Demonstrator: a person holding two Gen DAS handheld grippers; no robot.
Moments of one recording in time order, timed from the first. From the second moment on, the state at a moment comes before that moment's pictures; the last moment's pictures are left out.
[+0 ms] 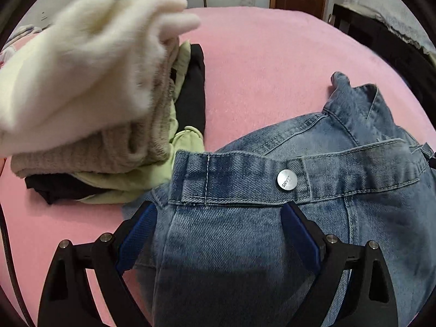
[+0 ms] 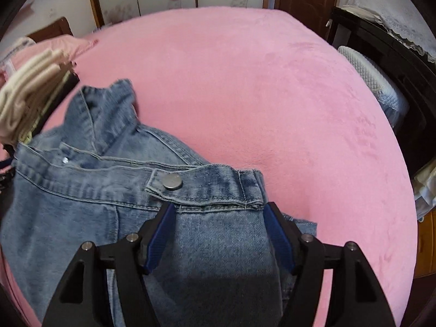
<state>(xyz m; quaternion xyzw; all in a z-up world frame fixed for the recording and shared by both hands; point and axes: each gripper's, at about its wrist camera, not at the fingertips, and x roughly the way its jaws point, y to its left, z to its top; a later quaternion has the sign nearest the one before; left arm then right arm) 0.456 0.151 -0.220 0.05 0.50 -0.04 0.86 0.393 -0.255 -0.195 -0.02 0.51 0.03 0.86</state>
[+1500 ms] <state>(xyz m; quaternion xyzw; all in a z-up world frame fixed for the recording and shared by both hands) 0.399 0.128 -0.160 0.11 0.43 0.07 0.89 0.360 -0.271 -0.124 0.09 0.44 -0.07 0.89</state>
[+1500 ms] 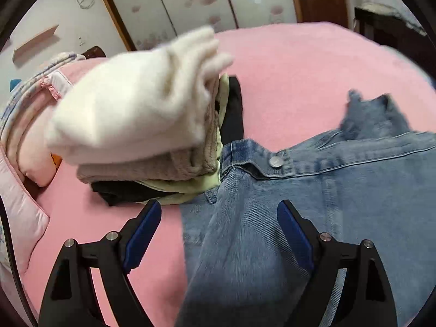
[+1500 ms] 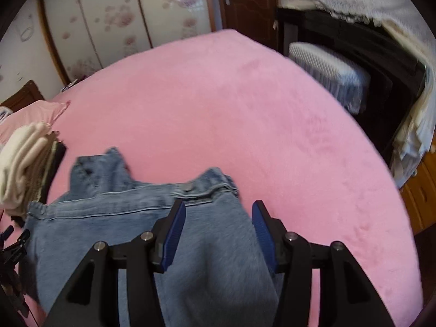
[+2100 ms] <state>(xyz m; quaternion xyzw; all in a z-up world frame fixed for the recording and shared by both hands) 0.274 0.104 0.017 0.03 0.35 0.01 0.93 0.268 -0.176 0.009 0.06 0.38 0.03 0.92</state>
